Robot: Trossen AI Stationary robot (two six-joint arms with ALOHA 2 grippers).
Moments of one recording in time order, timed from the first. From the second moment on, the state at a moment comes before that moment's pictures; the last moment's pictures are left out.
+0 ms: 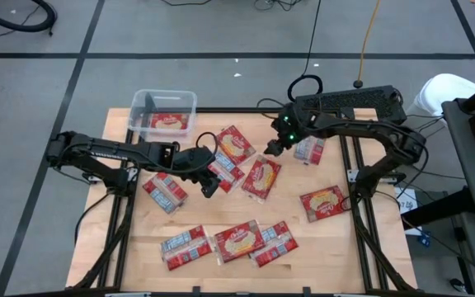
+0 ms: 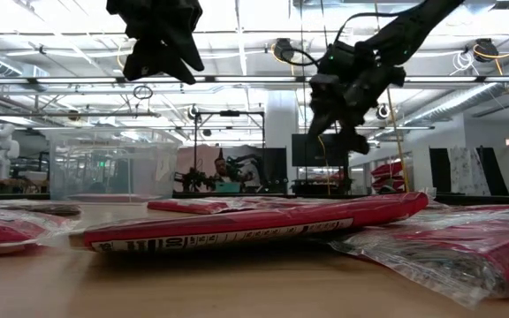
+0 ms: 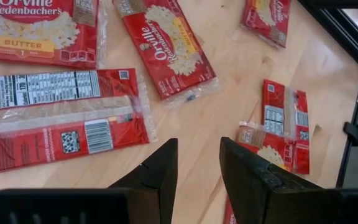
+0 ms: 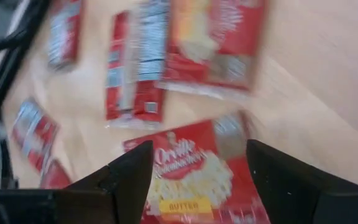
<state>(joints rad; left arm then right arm) -0.05 1.35 1.08 -0.57 -0.05 -0.72 -0.54 1.53 0.91 -0.32 -0.47 0.40</state>
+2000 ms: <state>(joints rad) 0.00 1.68 1.08 -0.17 -0.04 -0.86 -0.46 1.69 0.75 -0.02 -0.68 0.13</state>
